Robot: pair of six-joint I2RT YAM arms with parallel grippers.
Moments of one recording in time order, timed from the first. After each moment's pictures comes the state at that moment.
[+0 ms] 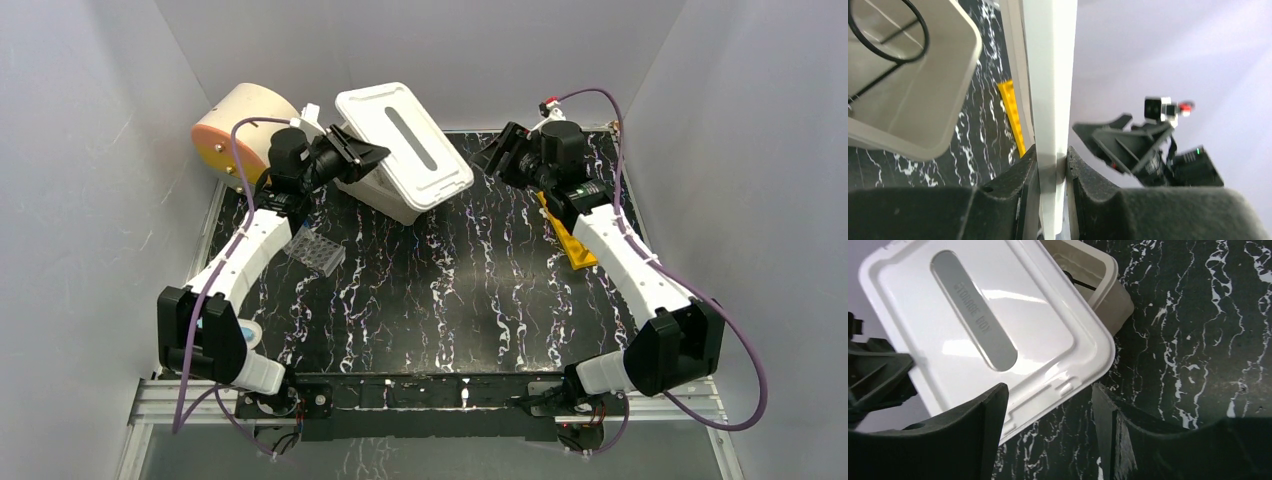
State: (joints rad) left arm -0.26 1.44 1.16 0.12 0.53 -1.10; right arm 0.37 1.38 1.28 -0.27 -0.20 0.65
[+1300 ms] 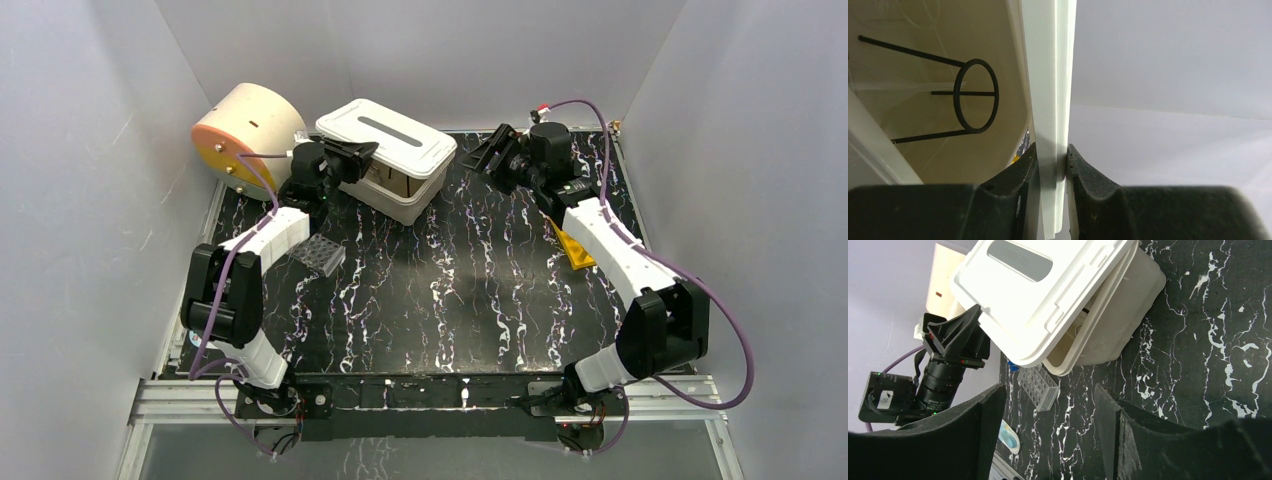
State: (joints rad) left arm -0.25 1.67 1.10 0.39 0.13 -1.41; right arm 0.37 1.45 1.26 -0.19 -0.28 0.88
